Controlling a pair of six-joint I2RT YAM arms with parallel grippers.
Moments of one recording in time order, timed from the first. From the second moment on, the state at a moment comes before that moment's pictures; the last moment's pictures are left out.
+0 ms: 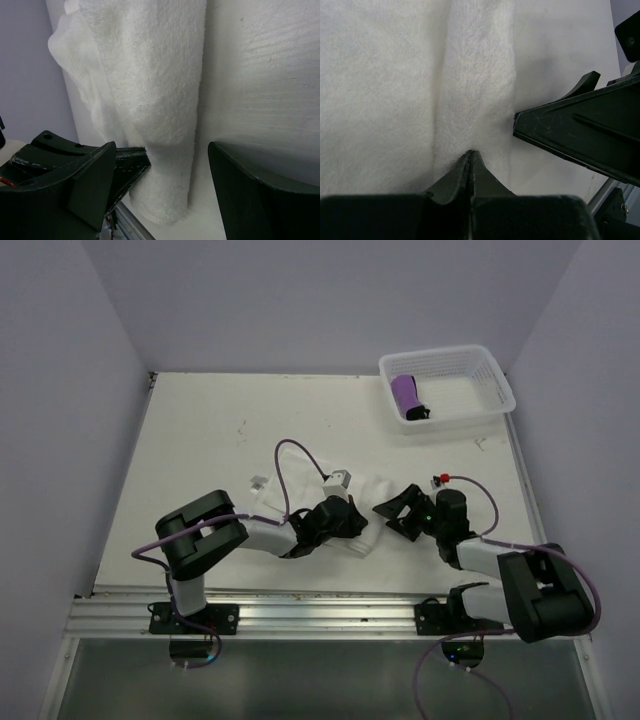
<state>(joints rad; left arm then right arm) -1.05 1.84 0.80 0.49 -0.23 -0.91 0.21 1.25 0.19 0.48 -0.42 1.00</state>
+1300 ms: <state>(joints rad) -1.05 1.83 0.80 0.48 -0.23 -0.91 0.28 1.48 0.37 0.43 -0.39 0.95</state>
